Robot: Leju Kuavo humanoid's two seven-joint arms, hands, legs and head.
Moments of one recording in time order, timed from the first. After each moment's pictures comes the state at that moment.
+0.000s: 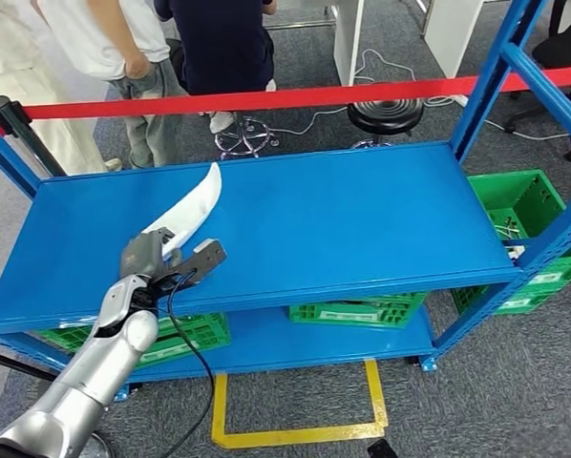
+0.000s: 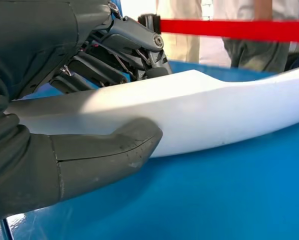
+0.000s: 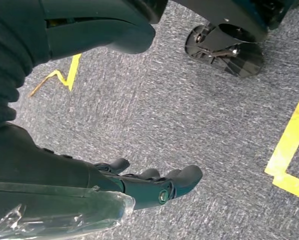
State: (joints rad) left arm -0.38 0.07 -0.28 -0.72 -0.96 0.18 -0.08; right arm -0.07 0.22 -0.89 -0.20 1.39 -0.23 -0.19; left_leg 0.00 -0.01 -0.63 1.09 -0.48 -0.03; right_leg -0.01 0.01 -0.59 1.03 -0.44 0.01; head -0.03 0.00
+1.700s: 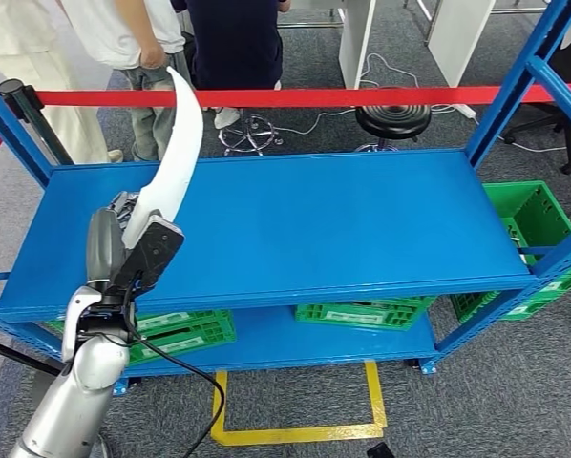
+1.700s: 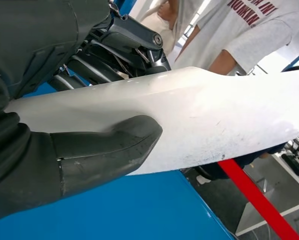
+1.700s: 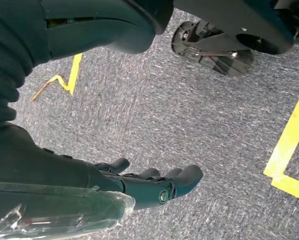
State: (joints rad) left arm -0.15 0.03 -0.22 -1.37 -0.74 0.33 -0.24; right arm -0.07 0.22 -0.89 -0.20 1.37 -0.24 -0.21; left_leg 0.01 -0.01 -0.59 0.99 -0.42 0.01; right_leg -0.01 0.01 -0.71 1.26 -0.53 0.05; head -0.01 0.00
